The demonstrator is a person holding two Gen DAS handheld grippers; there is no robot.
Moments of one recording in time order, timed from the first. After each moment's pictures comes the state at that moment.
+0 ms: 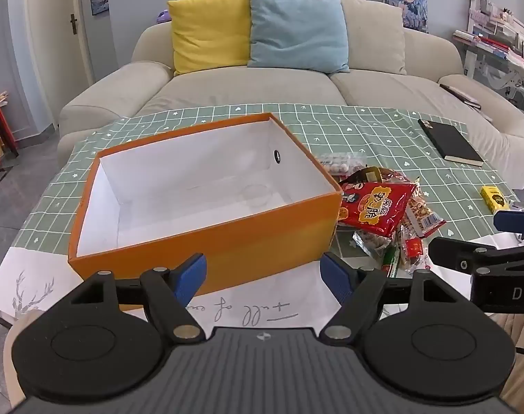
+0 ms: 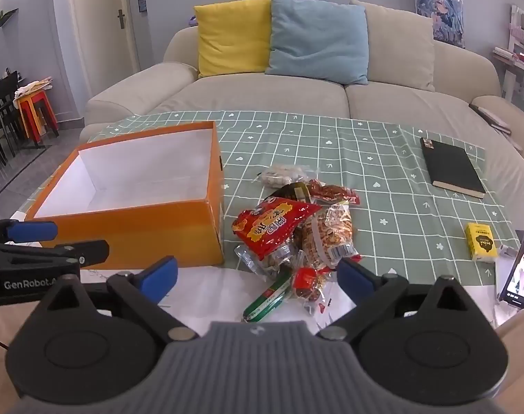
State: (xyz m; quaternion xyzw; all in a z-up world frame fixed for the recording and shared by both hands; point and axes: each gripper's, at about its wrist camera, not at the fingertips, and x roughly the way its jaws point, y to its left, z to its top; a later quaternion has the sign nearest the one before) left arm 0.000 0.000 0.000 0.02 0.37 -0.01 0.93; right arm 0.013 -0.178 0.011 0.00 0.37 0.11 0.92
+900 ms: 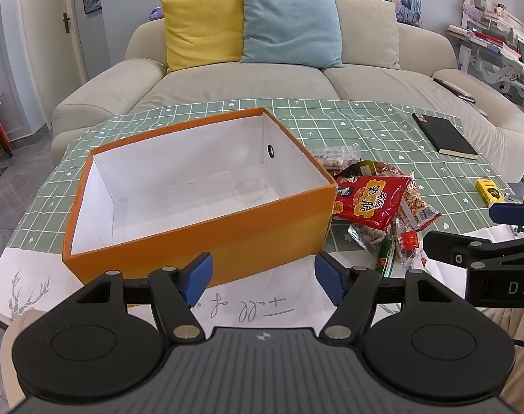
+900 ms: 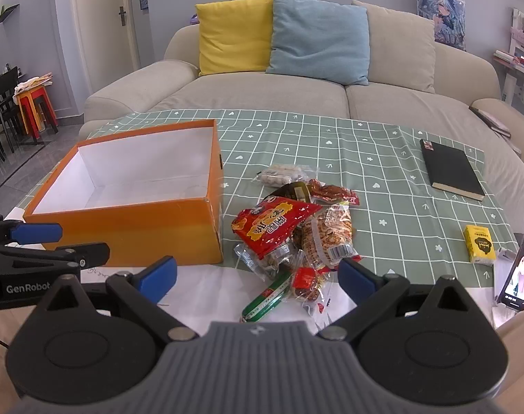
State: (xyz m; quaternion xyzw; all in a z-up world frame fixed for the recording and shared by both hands) left arm 0.002 0.001 -0.002 0.03 0.38 -0.02 0.92; right arm 0.012 -0.178 0.013 0.00 0.37 0.11 0.92
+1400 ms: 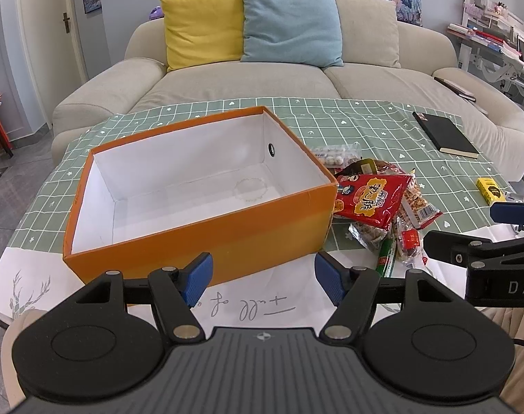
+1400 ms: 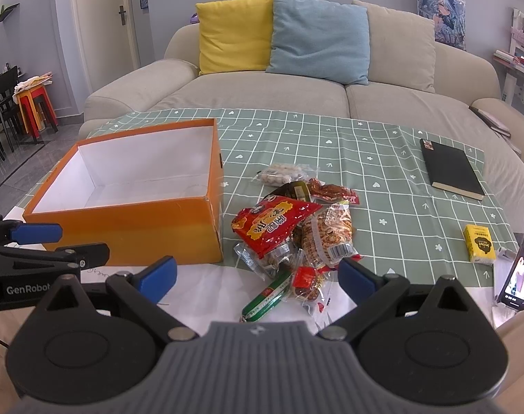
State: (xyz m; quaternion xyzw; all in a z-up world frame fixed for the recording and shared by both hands) left arm 0.002 0.000 -0.003 0.03 0.38 -0.02 0.92; right arm 0.010 -0.179 0.012 0.00 0.37 0.11 0.92
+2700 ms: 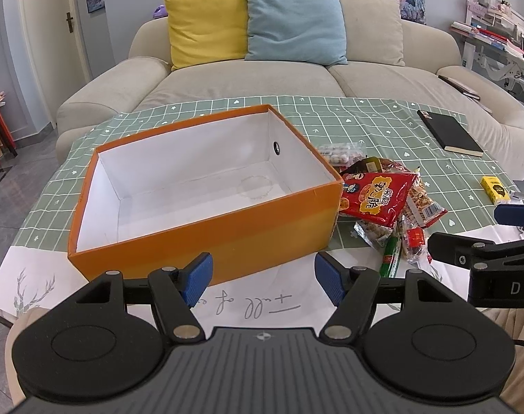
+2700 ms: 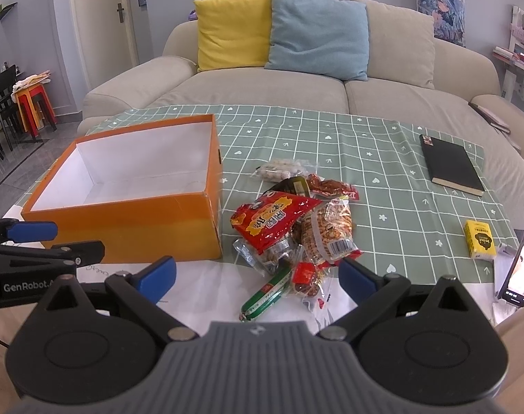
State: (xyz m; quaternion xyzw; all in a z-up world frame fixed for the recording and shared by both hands) left arm 0.002 0.004 -0.005 0.03 0.38 -0.01 0.92; right arm 0.013 -0.178 0.007 0.00 0.37 0.11 0.92
